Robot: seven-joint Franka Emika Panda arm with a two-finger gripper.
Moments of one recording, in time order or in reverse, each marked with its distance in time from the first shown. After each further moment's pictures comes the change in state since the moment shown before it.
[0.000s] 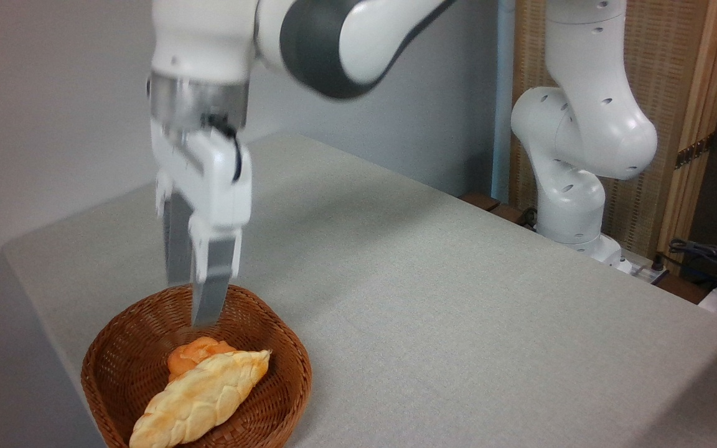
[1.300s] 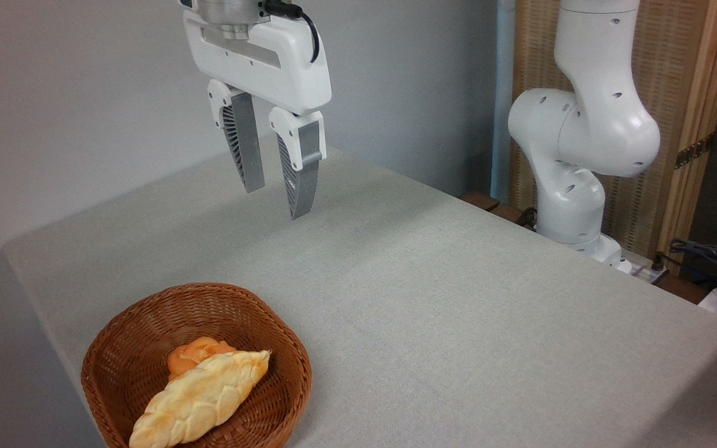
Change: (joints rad) arm 0.098 -0.130 -0.113 0.093 0.018 -0.491 -0.226
